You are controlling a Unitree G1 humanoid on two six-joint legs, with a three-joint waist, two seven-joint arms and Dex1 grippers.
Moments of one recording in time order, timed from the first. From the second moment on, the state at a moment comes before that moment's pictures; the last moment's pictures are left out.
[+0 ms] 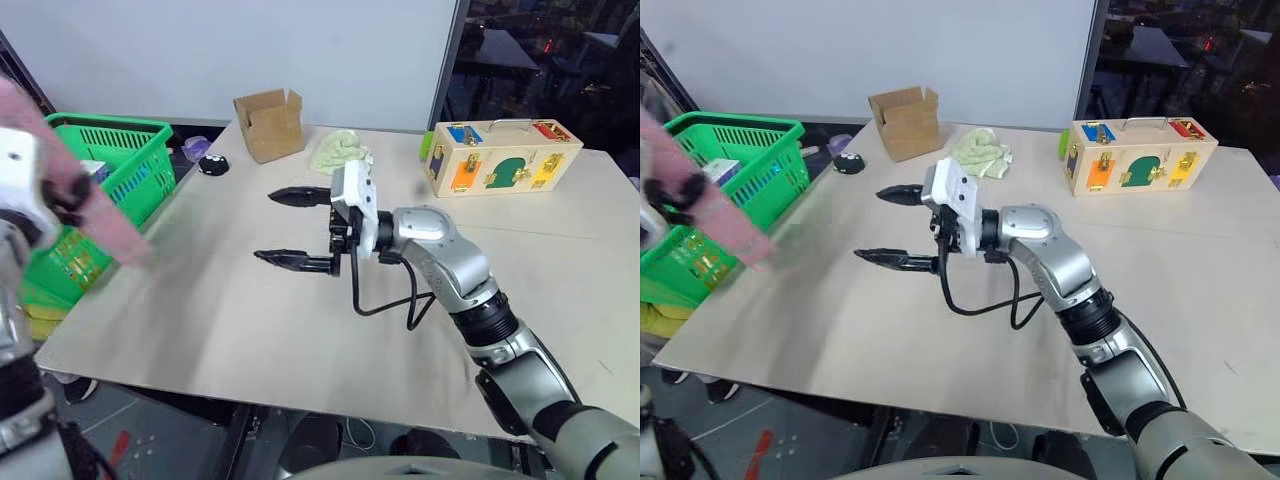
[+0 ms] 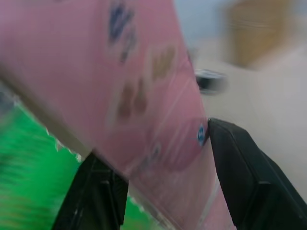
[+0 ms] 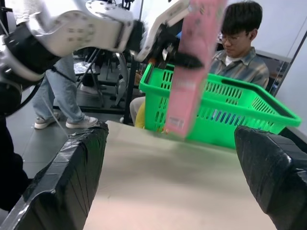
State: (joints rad) left arm -0.42 1.02 0.52 0.10 -0.07 0.59 -0.41; right arm -0.77 -0.06 0.34 0.03 0.35 0.33 0.93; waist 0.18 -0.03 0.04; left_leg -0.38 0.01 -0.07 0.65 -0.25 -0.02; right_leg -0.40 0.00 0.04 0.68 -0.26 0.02
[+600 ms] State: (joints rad) left arm -1.05 1.20 0.28 1.26 0.06 -0.10 -0.40; right arm -0.77 -0.05 0.34 0.03 0.30 0.33 0.87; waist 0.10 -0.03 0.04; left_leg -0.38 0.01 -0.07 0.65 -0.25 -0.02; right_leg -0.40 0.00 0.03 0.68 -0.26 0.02
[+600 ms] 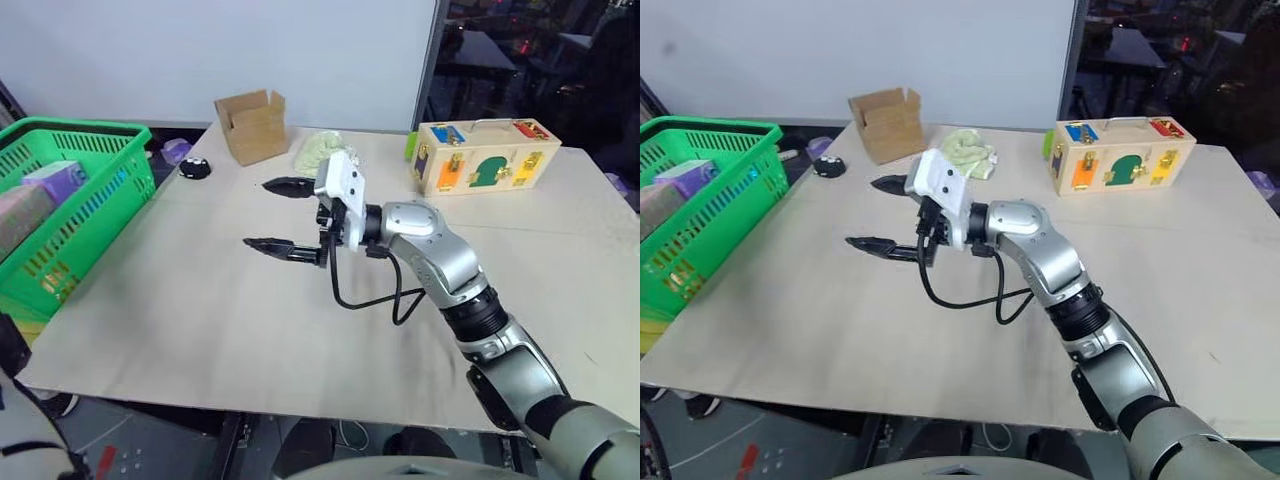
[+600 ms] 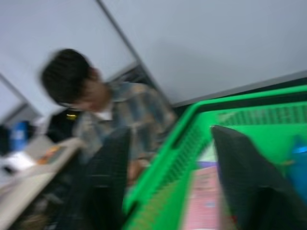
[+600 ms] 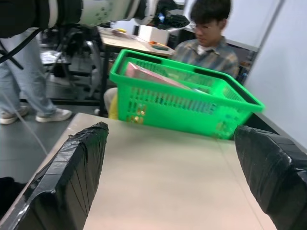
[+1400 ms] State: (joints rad) left arm 0.06 0.58 0.24 -0.56 -0.71 0.69 -0.32; right arm -0.29 -0.48 0.12 -0.27 0.23 0.52 0.67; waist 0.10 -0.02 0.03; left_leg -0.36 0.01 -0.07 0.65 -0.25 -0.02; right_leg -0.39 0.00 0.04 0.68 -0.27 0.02
